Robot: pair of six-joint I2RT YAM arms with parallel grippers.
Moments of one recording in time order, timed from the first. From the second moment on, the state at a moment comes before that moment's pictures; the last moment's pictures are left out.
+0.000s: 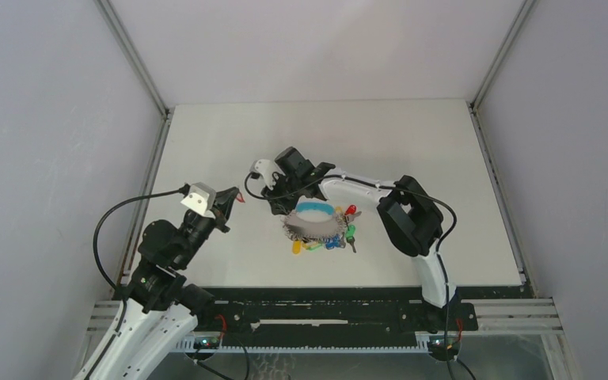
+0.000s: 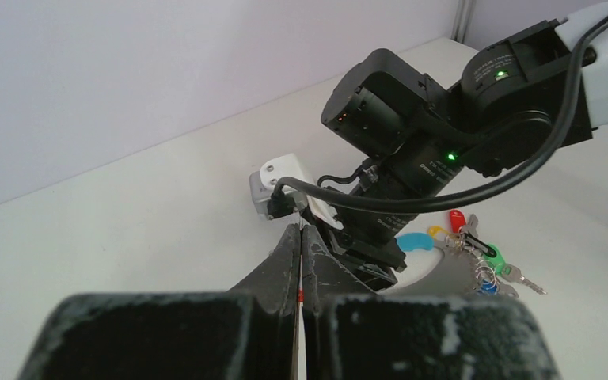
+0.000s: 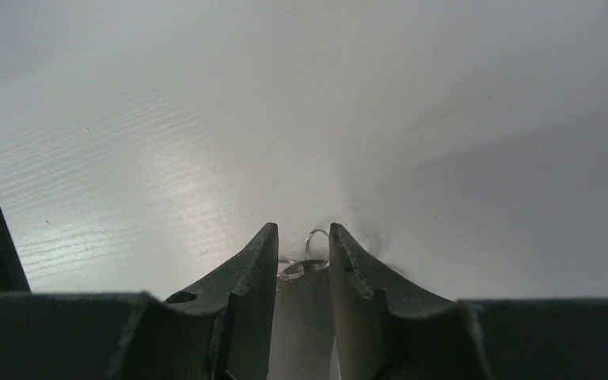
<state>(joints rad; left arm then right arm) -0.50 0.38 0.58 -0.14 0.03 0.06 0.85 2.08 1.57 -0.37 -0.38 -0.22</state>
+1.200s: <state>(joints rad) -0.50 0.38 0.58 -0.14 0.03 0.06 0.81 2.23 1.71 -0.61 -0.41 -0.22</state>
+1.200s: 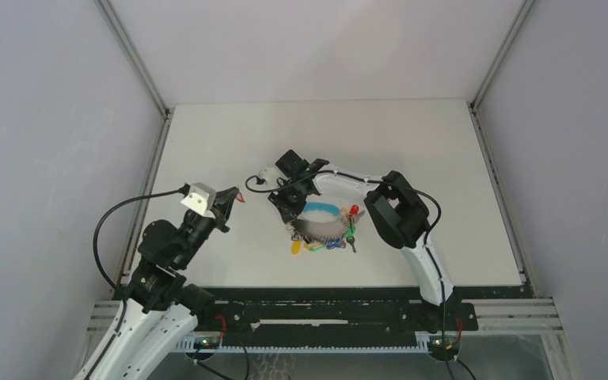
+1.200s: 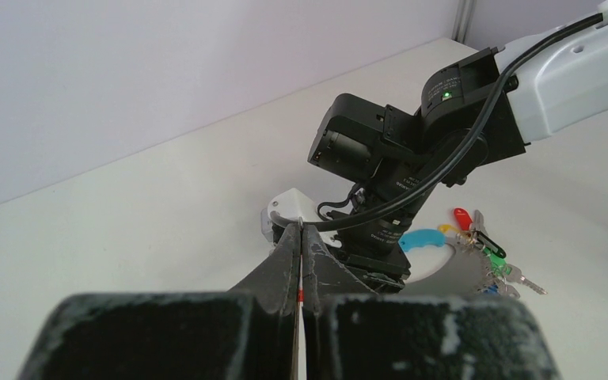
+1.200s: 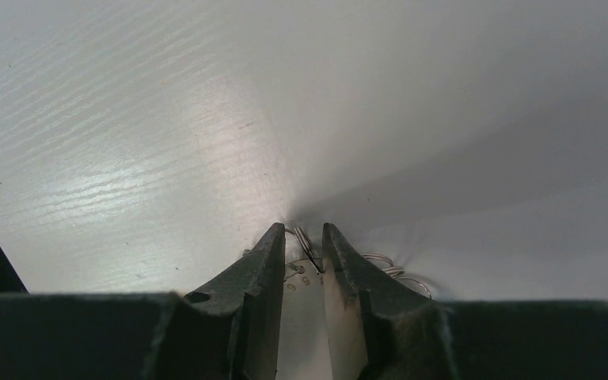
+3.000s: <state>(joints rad) -0.50 0.38 0.58 -0.14 0.03 0.06 0.78 2.21 1.71 -0.65 -0.45 -0.22</state>
